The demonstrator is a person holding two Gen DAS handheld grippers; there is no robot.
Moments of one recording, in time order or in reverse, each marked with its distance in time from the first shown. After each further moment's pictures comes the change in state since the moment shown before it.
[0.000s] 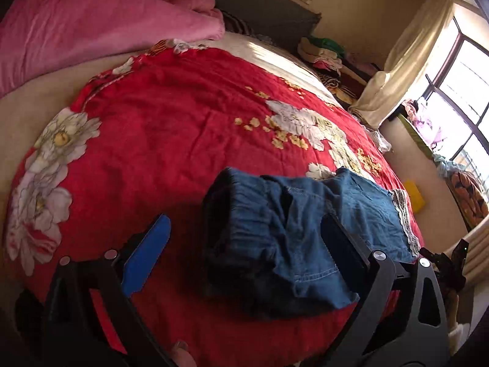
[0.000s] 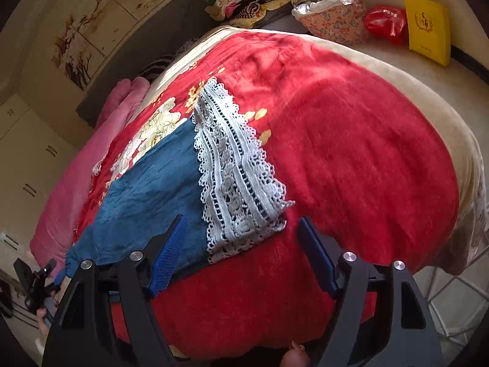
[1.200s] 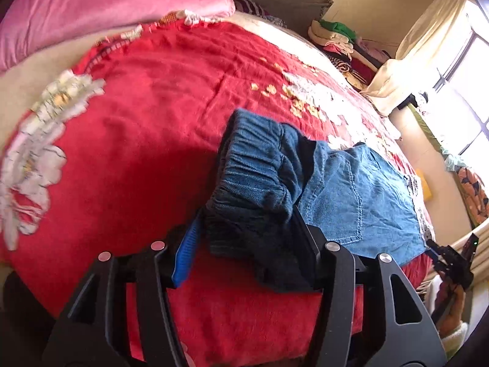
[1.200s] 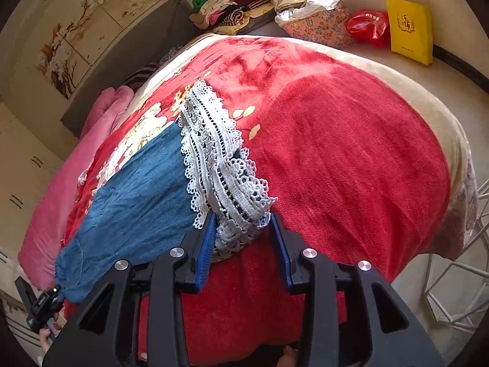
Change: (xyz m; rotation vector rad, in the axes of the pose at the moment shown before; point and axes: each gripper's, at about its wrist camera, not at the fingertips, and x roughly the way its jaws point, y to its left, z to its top) left arm 0.018 0.005 -0.022 0.015 0.073 0.047; right arm -0.012 0.012 -0.011 -0.021 -0.073 -0.094
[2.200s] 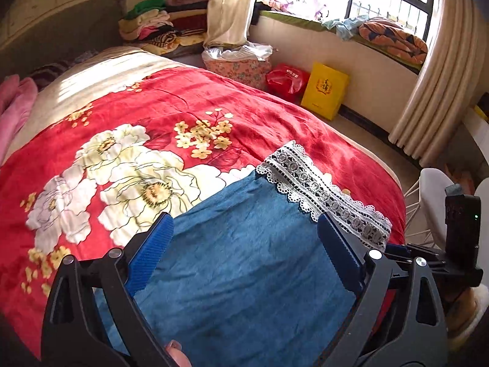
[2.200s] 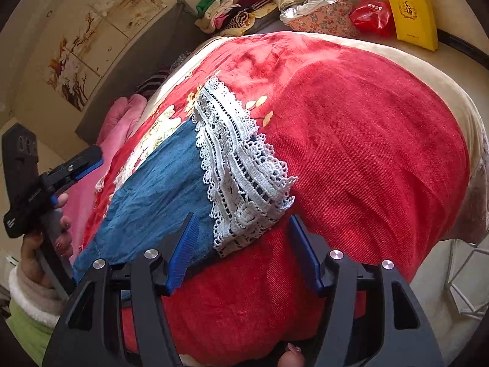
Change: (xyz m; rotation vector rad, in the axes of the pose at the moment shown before) left arm 0.140 -0.352 0.041 0.783 0.124 -0.313; right arm 0.014 -0.004 -0.009 0.085 0.000 0.129
